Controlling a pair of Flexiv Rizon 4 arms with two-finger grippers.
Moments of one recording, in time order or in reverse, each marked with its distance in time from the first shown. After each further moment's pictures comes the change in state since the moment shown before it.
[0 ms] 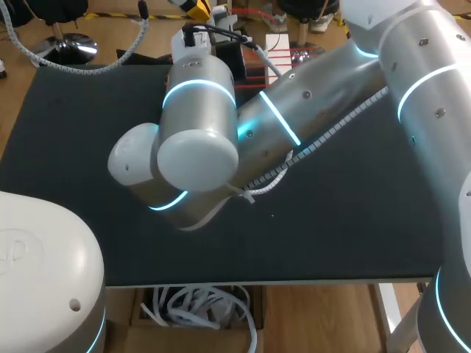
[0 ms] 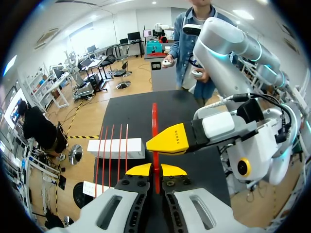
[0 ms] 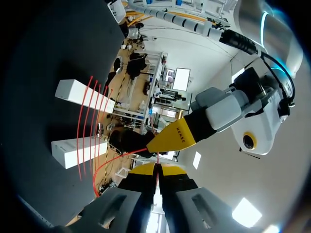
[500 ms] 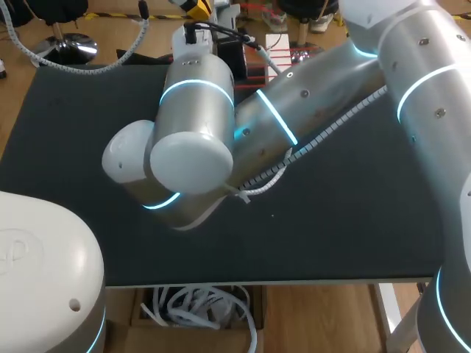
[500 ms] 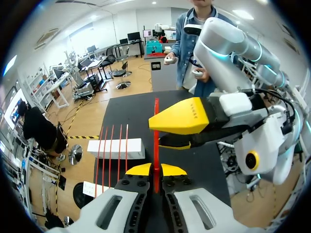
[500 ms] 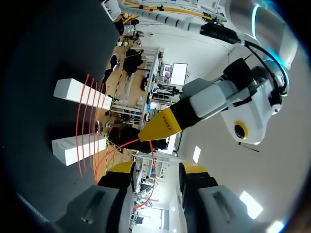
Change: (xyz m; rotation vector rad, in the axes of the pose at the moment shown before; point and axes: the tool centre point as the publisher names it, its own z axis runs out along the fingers) left arm 0.000 -0.001 0.000 0.001 0.000 0.001; right arm -0.012 -0.012 -0.014 0.039 -0.012 0.042
